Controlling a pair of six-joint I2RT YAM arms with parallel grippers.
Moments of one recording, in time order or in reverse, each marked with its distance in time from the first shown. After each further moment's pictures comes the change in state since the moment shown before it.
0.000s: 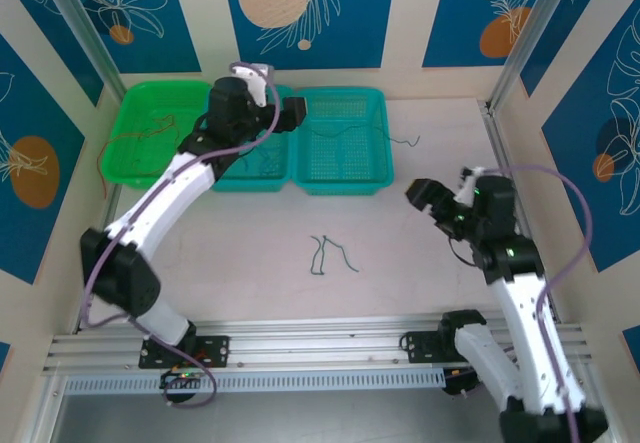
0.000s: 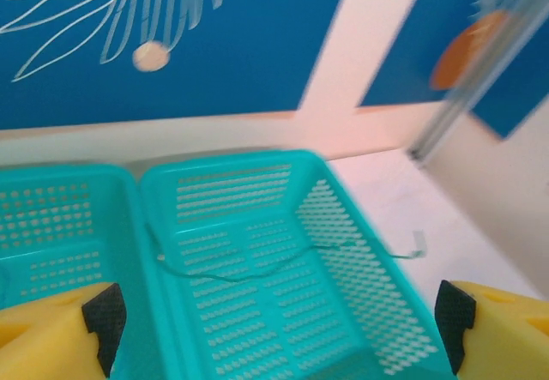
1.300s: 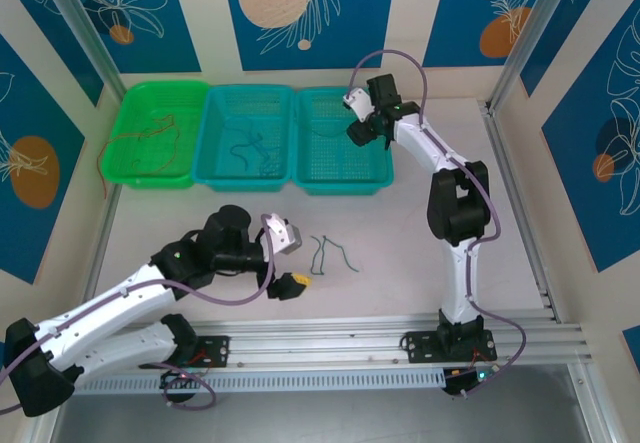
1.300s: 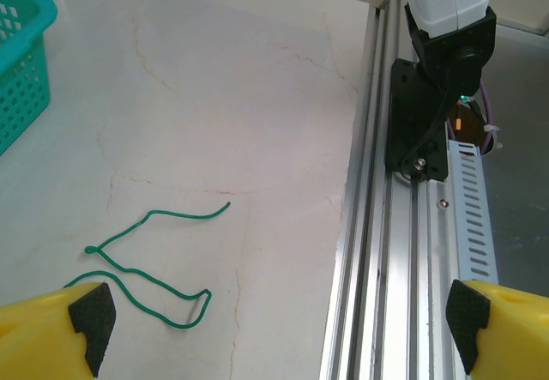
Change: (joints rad) left arm -0.393 -0.636 -0.735 -0.216 0.354 0.418; right arm 0.127 1.356 1.027 0.079 0.293 -1.173
